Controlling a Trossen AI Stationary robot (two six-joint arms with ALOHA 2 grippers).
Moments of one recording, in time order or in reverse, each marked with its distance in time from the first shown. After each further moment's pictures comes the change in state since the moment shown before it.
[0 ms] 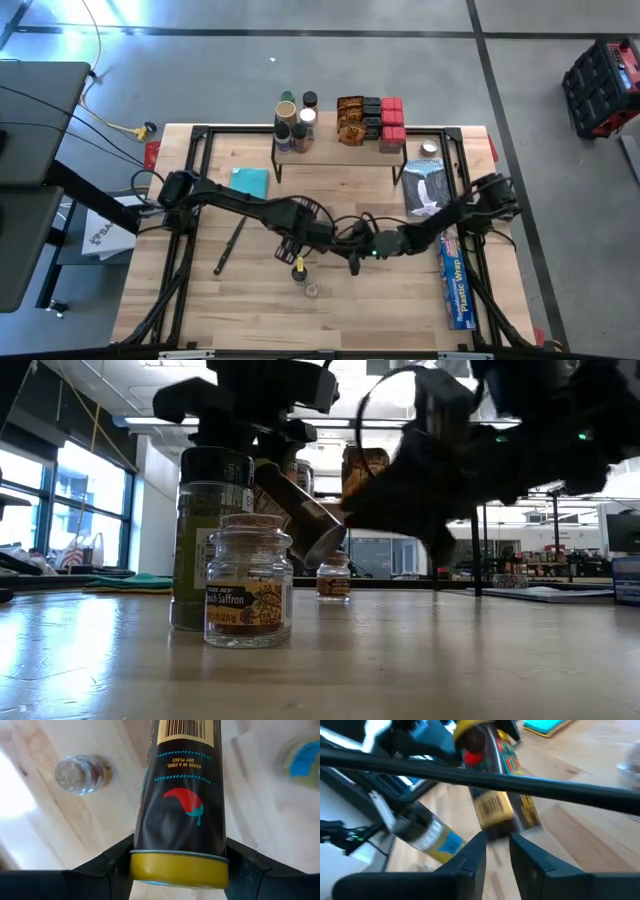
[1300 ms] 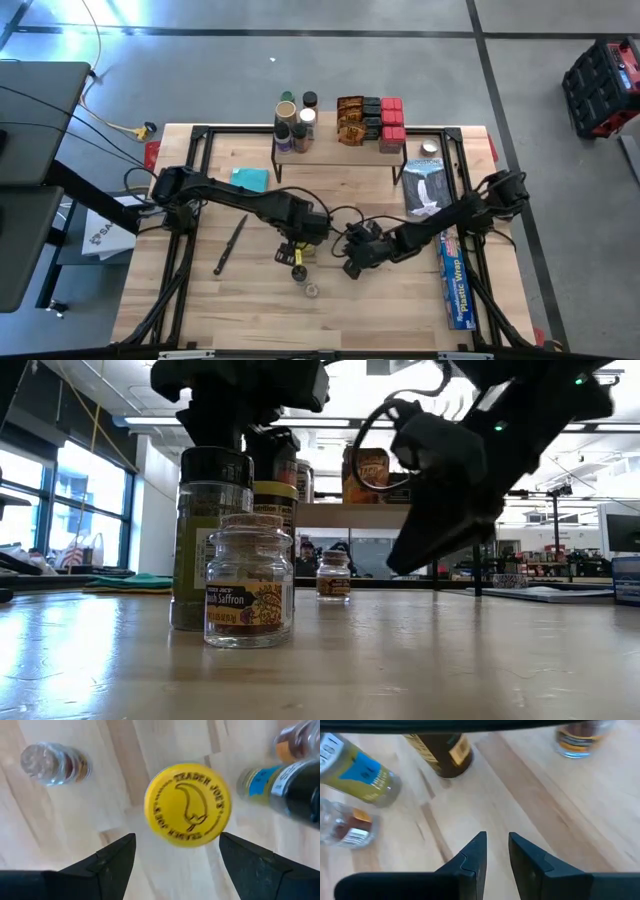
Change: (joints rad) left arm 0.031 -0.057 -0.062 0.051 0.191 -0.138; right arm 0.027 -0.091 0.282 -1.003 0.028 0.081
